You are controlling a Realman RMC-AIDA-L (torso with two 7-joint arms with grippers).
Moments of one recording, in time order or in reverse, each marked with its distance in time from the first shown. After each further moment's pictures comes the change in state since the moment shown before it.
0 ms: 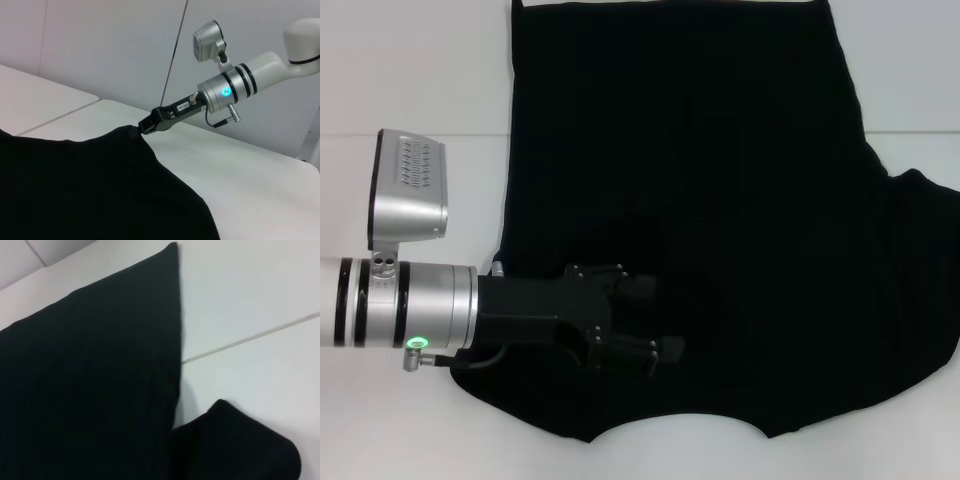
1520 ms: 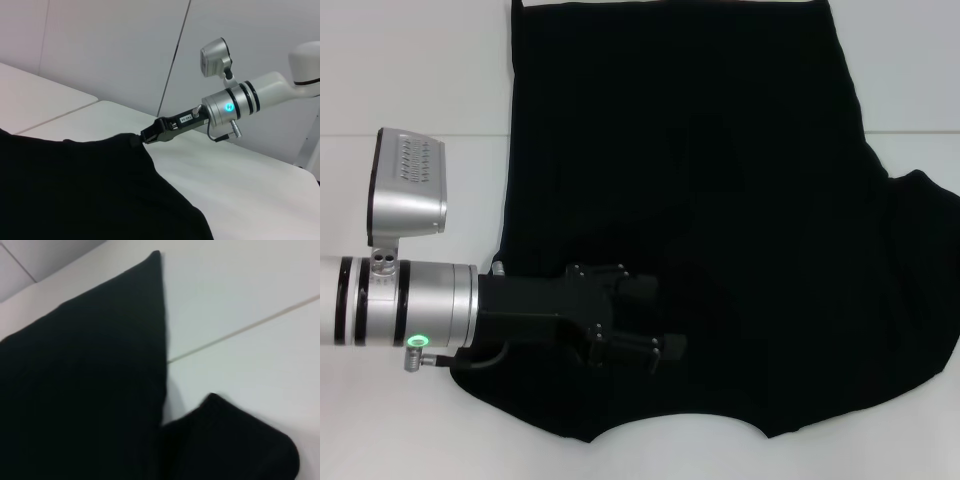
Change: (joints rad) left arm -0.007 0.003 -0.009 -0.012 0.000 0.007 -0.023; right arm -0.034 0.014 0.014 0.055 0.102 0.046 -0.095
